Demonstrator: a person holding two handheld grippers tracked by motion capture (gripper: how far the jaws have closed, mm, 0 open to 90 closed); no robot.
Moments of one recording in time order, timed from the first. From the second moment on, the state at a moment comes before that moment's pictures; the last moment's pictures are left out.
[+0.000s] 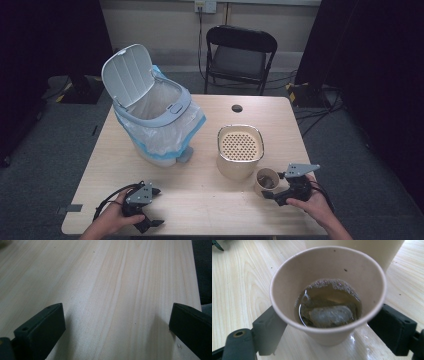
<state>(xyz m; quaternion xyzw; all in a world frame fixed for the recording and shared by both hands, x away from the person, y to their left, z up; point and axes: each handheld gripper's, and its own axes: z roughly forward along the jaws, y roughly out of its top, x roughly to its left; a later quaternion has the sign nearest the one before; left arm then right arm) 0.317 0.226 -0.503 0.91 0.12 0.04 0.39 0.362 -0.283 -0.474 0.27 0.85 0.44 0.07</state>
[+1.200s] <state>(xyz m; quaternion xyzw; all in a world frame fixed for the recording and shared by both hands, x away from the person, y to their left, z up) 0.317 0.226 -0.503 0.91 0.13 0.04 0.39 0.375 -0.285 -0.467 0.27 0.85 0.44 0.09</state>
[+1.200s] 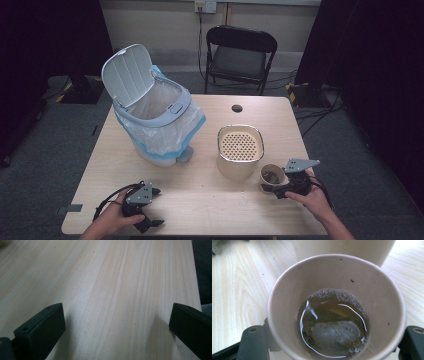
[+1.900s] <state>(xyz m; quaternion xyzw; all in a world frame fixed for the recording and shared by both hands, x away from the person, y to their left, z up) 0.317 0.226 -0.503 0.91 0.13 0.04 0.39 0.429 -0.299 -0.451 0.30 0.84 0.43 0.13</state>
